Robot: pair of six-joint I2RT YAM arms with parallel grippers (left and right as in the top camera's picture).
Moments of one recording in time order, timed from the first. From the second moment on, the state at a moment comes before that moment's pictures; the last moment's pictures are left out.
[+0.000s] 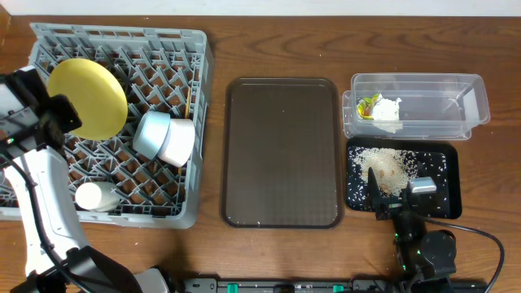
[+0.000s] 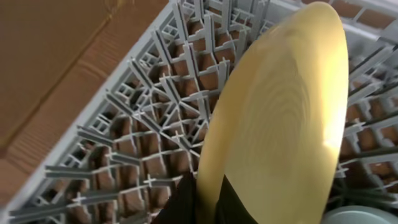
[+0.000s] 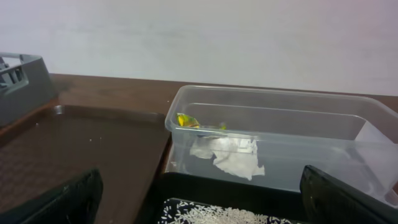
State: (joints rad) left arm 0.54 1.47 1.22 -0.52 -0.01 0.09; right arm 0.19 0.01 0.01 -0.06 0.08 0.01
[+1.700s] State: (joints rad) left arm 0.29 0.70 1.22 -1.15 0.29 -0.25; right arm 0.19 0.01 0.01 -0.06 0.08 0.01
